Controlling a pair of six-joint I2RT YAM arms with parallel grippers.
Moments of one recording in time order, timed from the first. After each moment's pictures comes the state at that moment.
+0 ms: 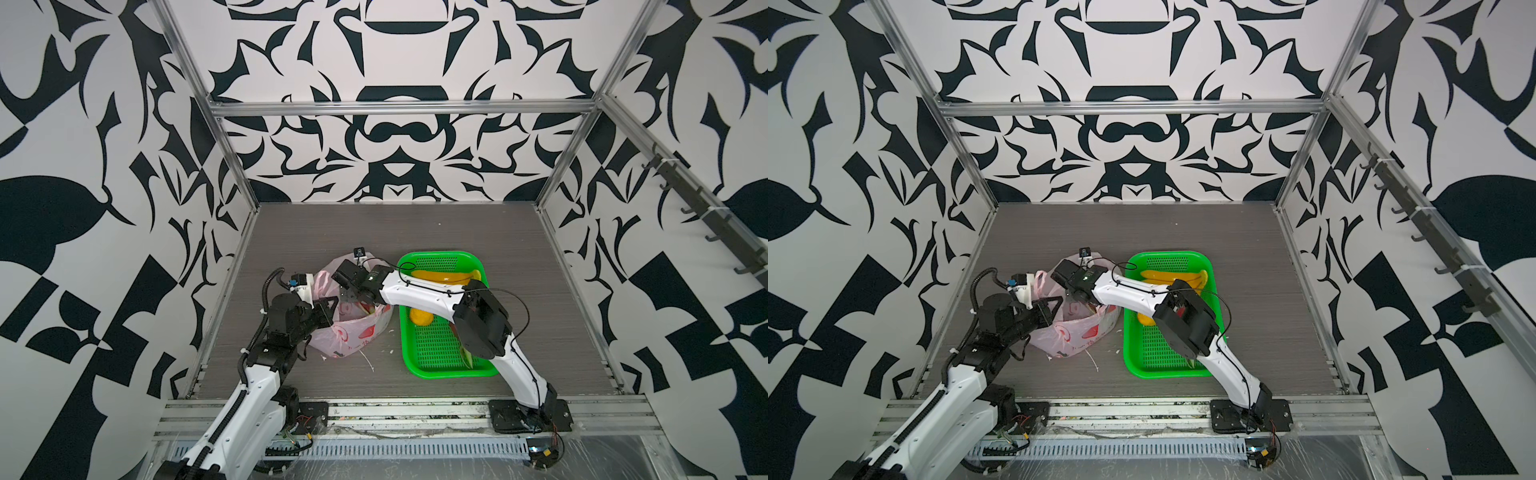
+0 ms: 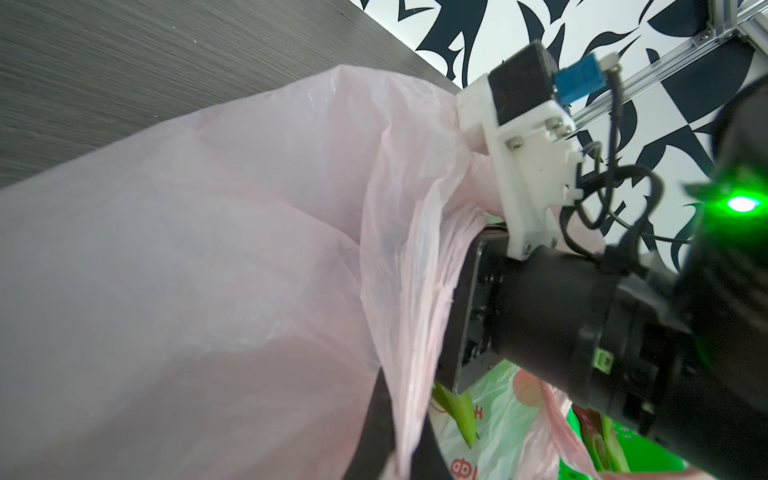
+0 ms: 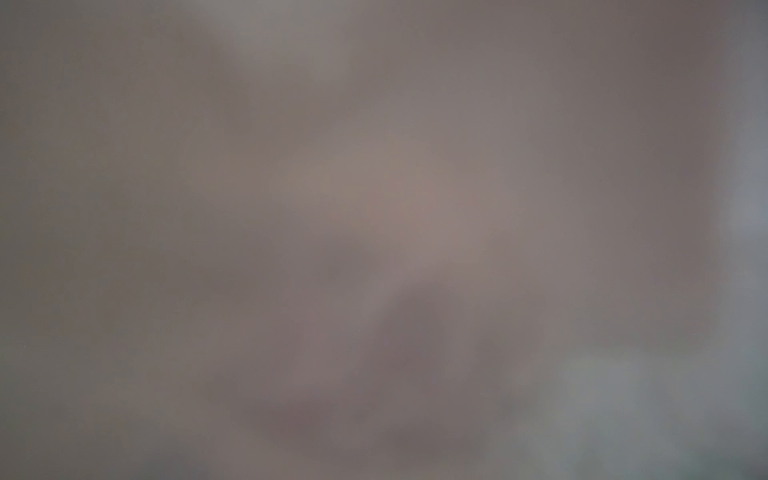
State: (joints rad) left arm -0.21 0.73 0.28 -0.02 0.37 -0.58; right arm 1.03 2.29 1.90 -0.70 0.41 0.77
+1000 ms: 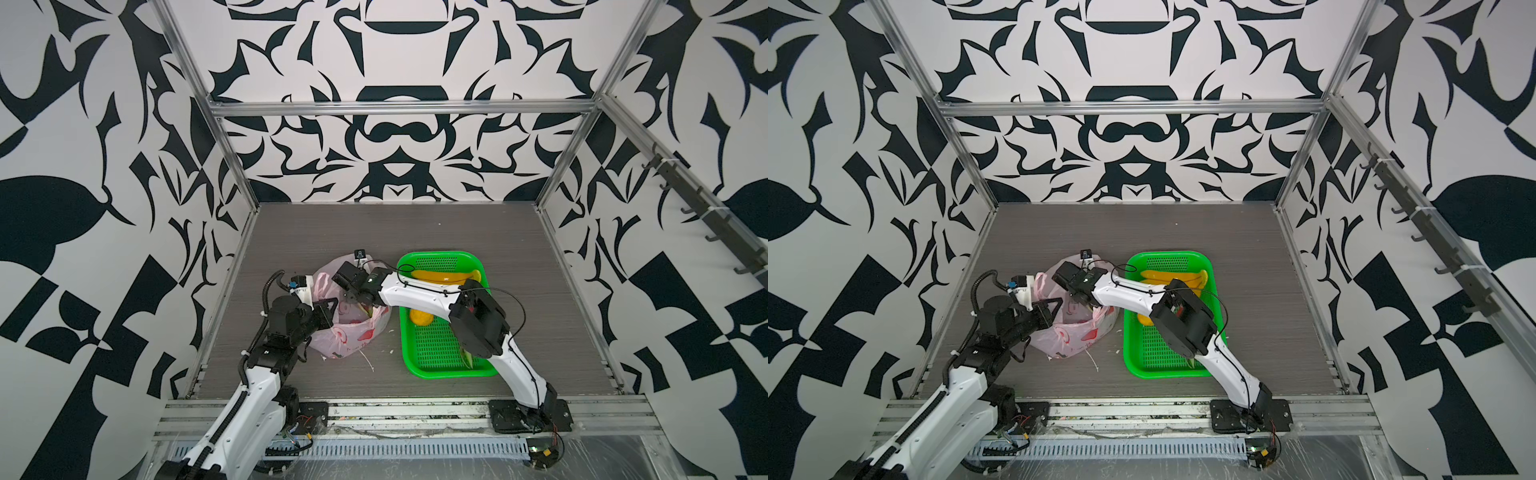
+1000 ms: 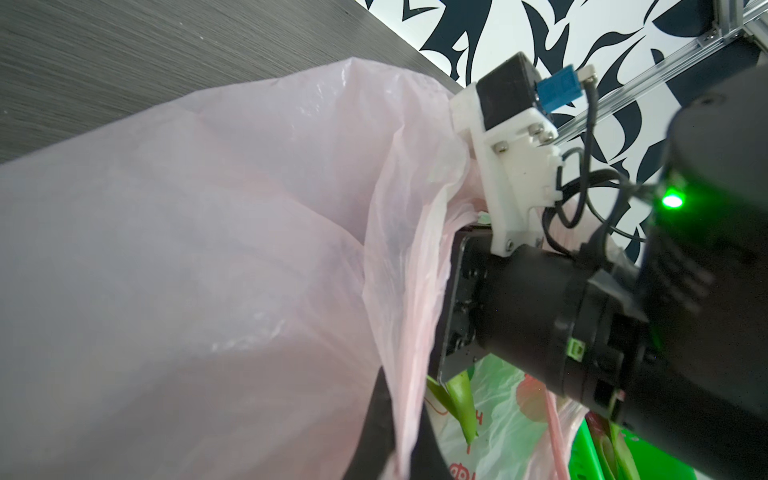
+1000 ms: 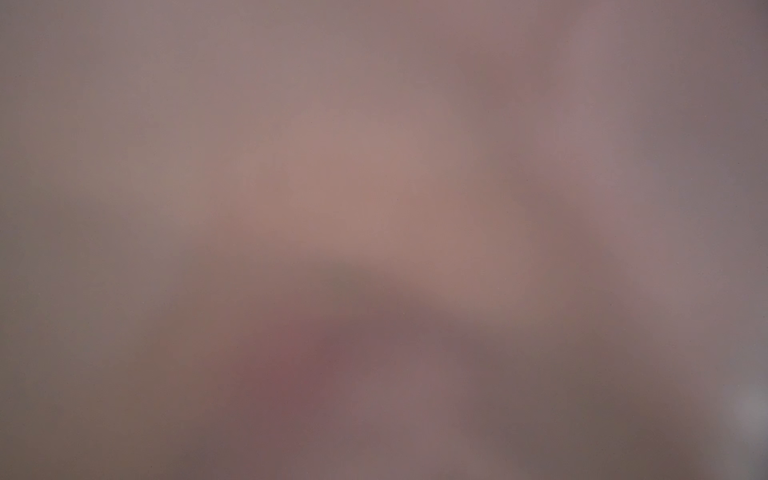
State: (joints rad) left arm -0.21 0.72 0.26 0.00 0.36 -0.58; right arm 1.03 2.30 1.88 -0.65 0.41 0.78
